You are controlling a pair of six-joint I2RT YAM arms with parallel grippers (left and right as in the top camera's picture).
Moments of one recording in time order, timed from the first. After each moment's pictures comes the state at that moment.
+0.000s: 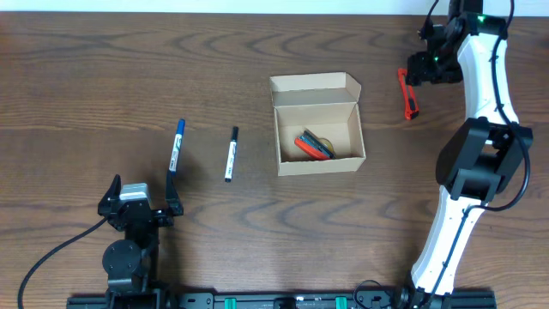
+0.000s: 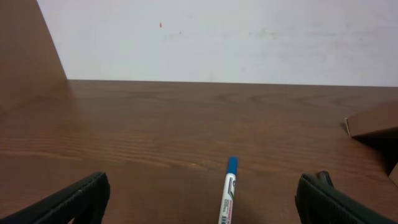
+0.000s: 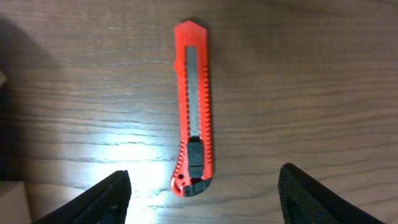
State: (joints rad) left arm 0.03 0.01 0.02 -0.11 -0.05 0.02; right arm -0.17 2.39 2.24 -1.20 -0.05 -0.23
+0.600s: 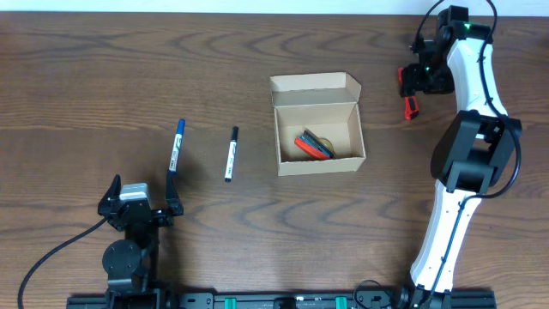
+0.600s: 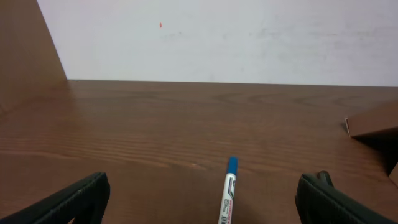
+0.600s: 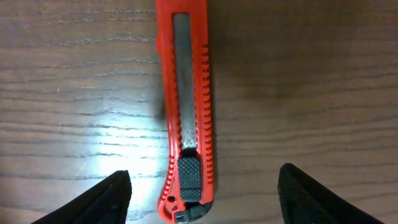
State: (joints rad) left arm 0.03 0.01 0.02 -0.11 -0.05 0.02; right arm -0.17 2.48 2.24 -1.21 -0.02 -0.23
